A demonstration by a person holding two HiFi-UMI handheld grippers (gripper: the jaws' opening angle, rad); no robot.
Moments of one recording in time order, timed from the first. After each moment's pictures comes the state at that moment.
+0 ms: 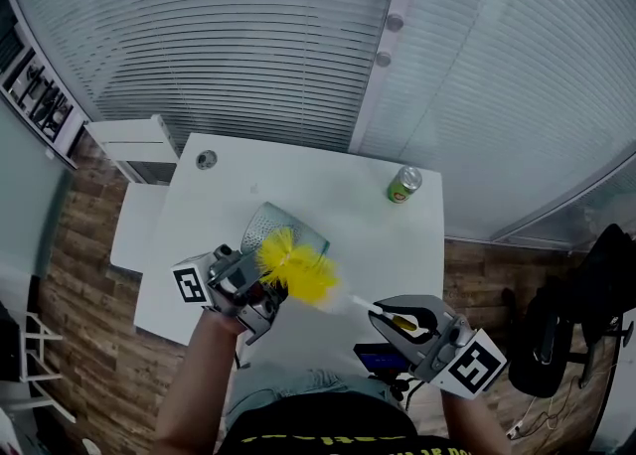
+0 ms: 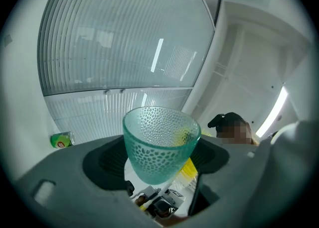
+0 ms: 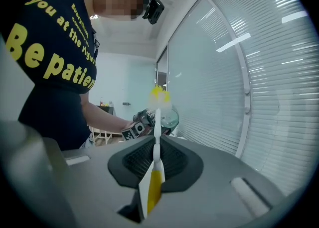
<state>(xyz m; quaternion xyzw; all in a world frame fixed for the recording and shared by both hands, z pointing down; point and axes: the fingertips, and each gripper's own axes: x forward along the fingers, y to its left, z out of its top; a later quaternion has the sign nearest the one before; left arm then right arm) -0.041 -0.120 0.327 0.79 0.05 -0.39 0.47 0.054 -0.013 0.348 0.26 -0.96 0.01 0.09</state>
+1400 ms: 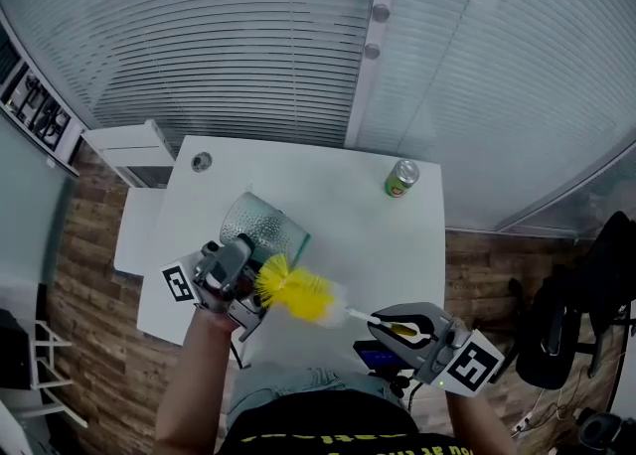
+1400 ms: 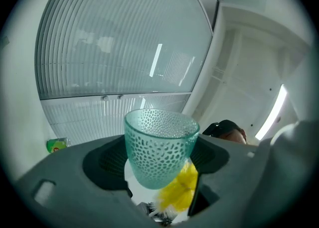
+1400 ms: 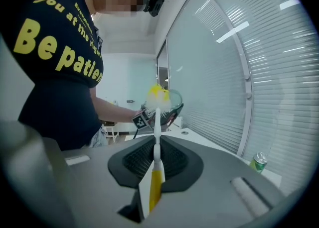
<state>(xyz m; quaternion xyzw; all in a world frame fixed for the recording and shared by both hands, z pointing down) -0.052 -0.132 0.316 0.78 0.04 -0.41 0.46 0.063 0.005 0.375 0.23 -0.97 0.04 0.10</state>
